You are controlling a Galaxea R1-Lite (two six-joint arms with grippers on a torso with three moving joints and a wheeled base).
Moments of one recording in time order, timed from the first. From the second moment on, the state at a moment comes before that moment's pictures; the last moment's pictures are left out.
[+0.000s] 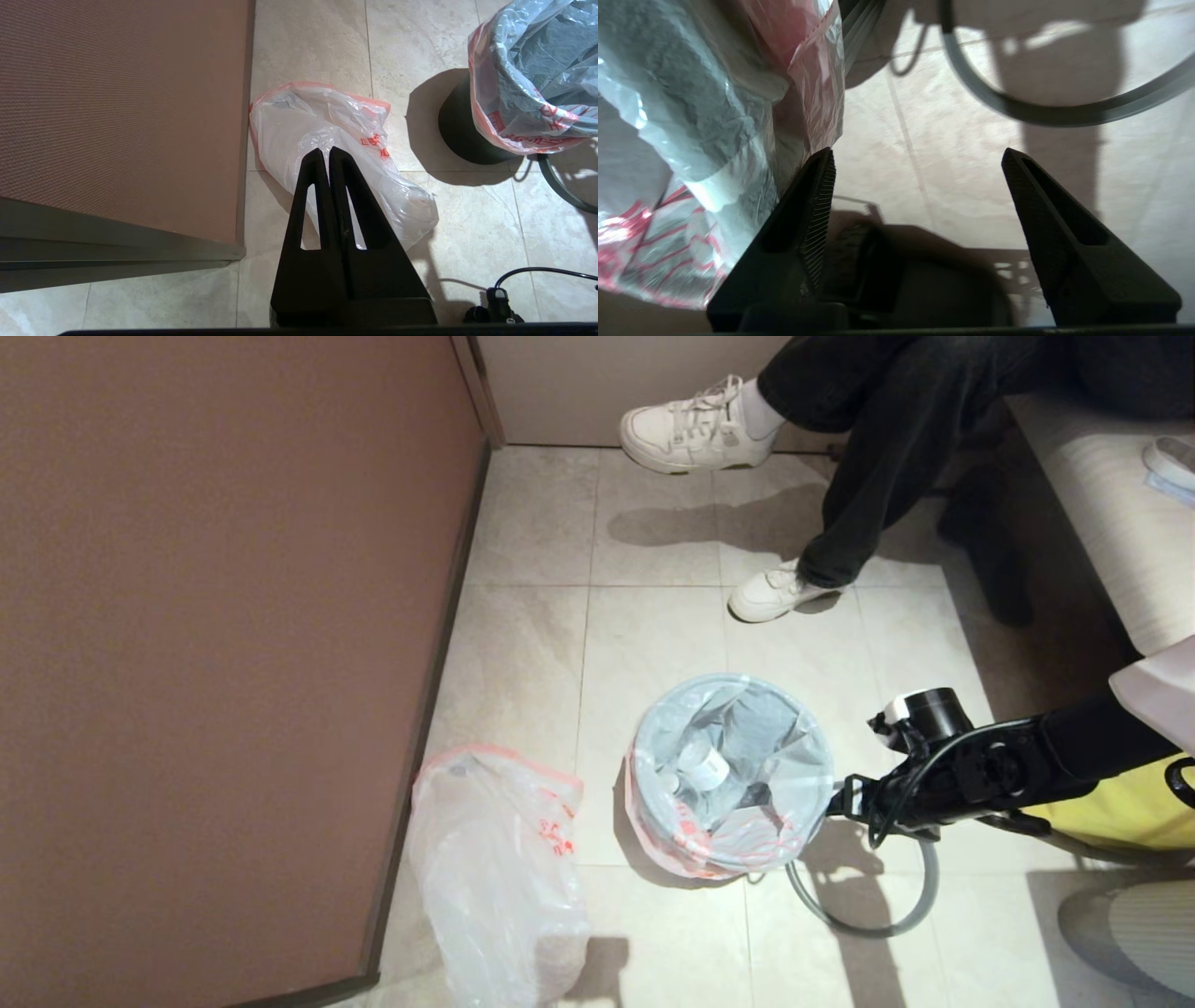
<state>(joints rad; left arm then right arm) 0.00 0.00 0.00 0.00 0.00 0.00 0.13 2.16 -1.18 -0.05 0.14 0.40</state>
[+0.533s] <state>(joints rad) 0.00 0.00 0.00 0.00 0.00 0.00 0.05 2.18 -1.17 -0.06 0.48 0.46</state>
